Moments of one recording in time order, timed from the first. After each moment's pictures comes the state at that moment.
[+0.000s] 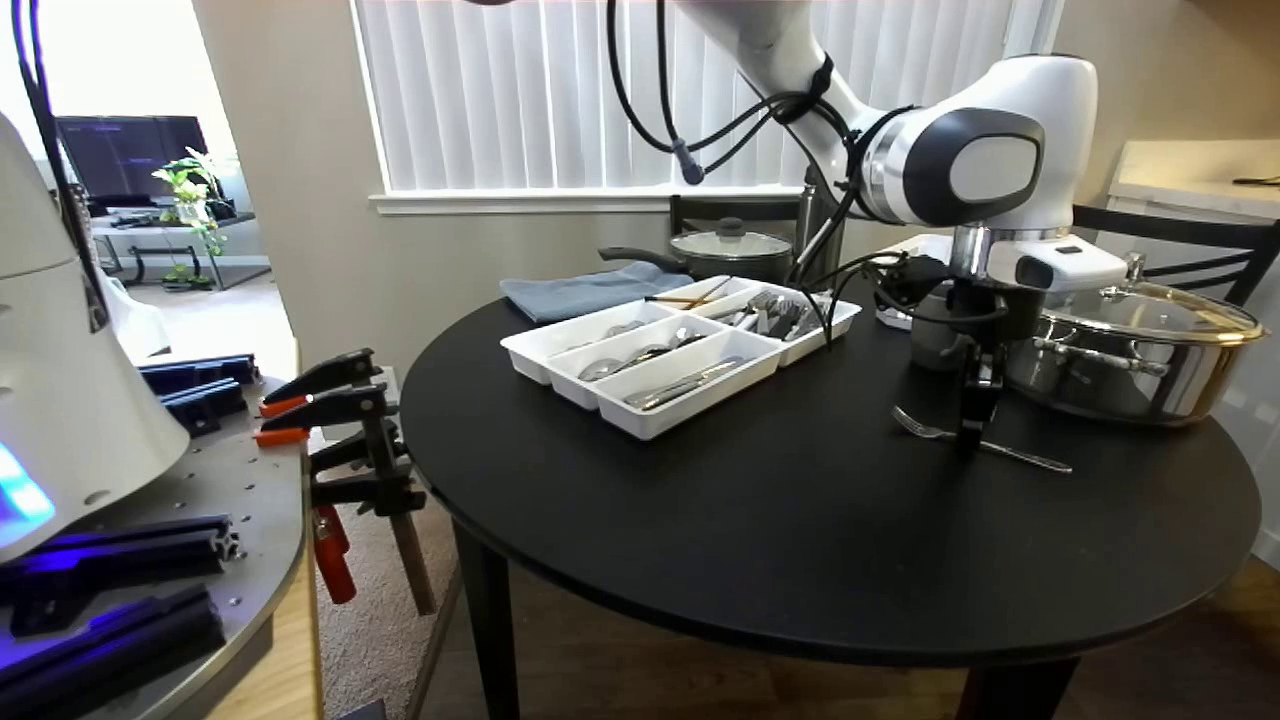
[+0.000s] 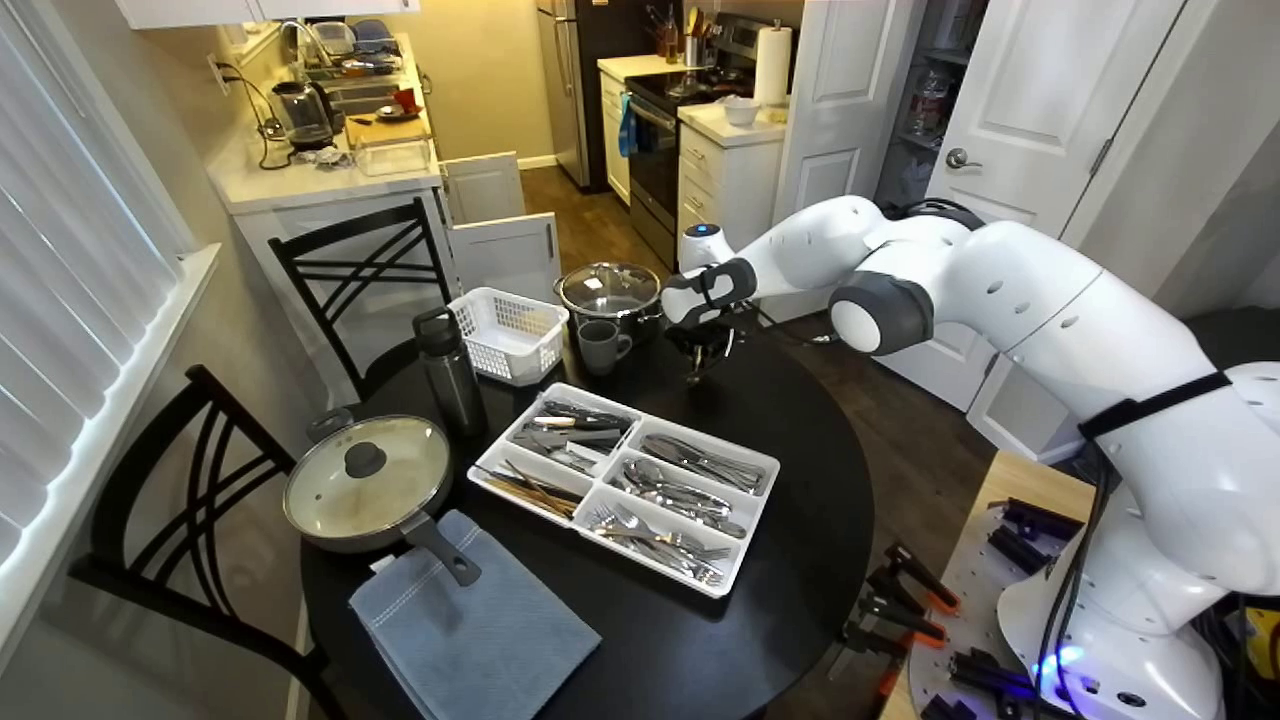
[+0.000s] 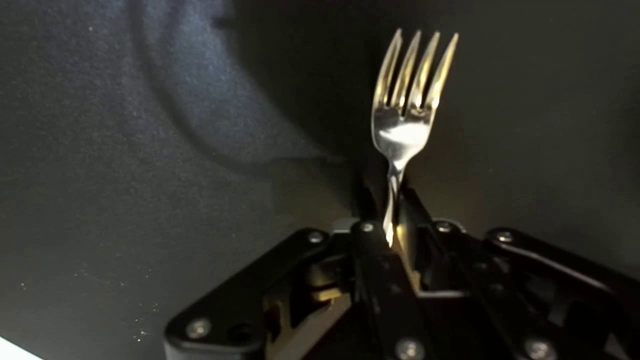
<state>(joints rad) -0.14 1.22 -0.25 -1.07 0.22 2.31 0.73</state>
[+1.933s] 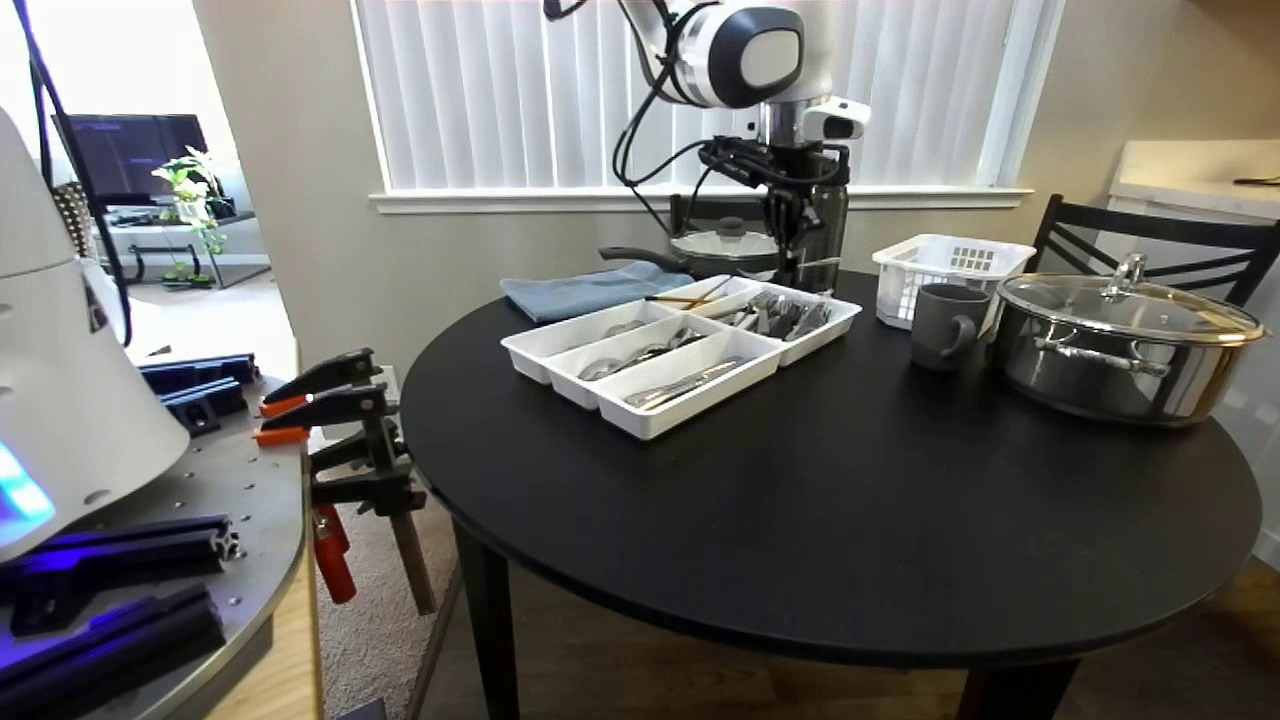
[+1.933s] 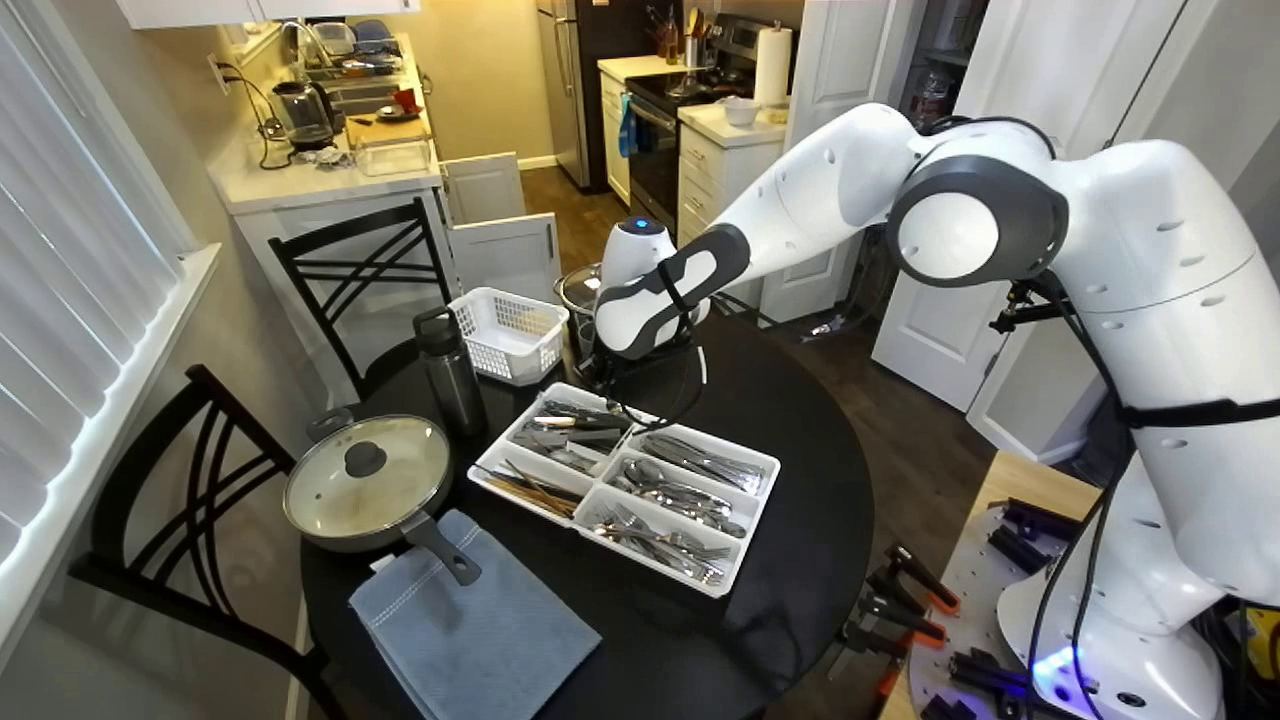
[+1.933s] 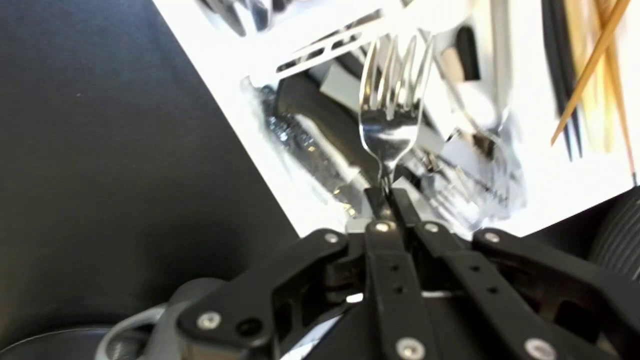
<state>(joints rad) 0.06 0.75 0.02 -1.65 0.14 2.62 0.16</state>
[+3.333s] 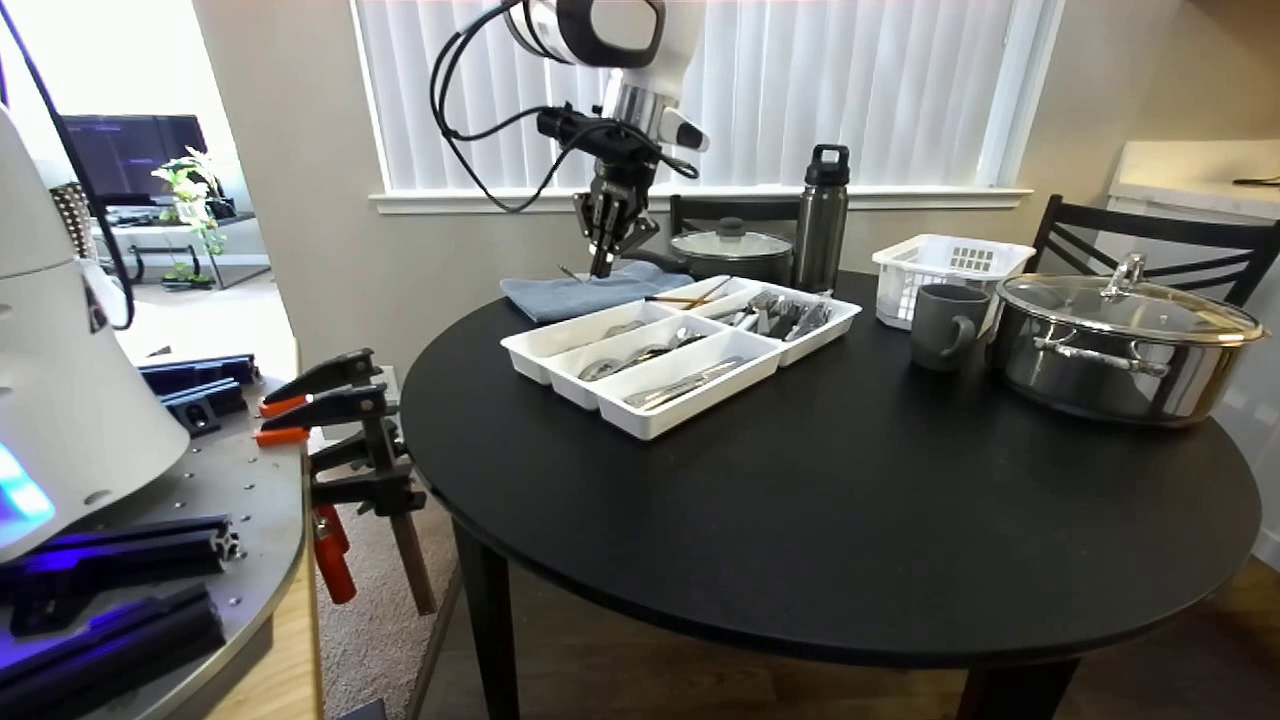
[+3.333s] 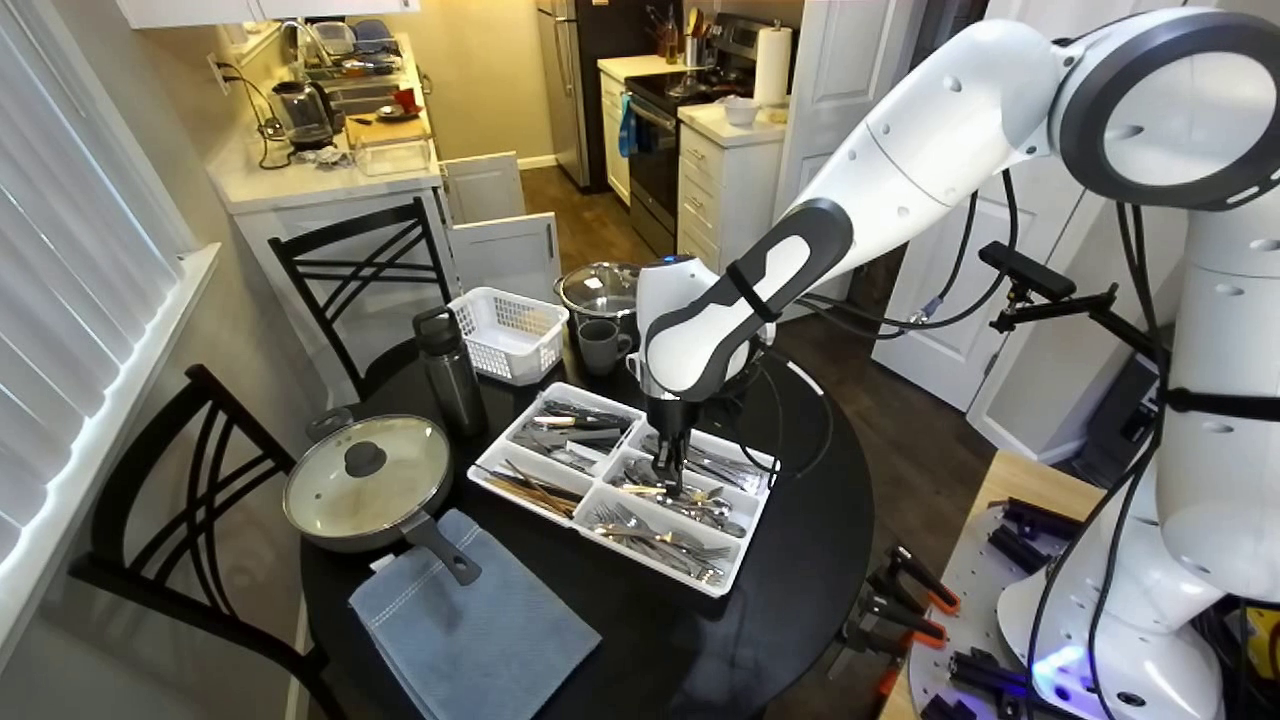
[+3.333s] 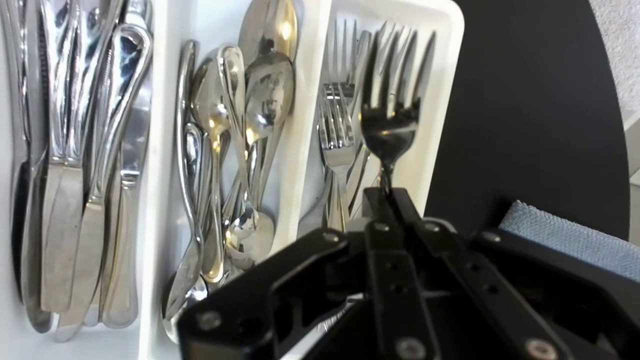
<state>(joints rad) -0.02 0.39 0.24 -2.18 0.20 2.40 -0.33</state>
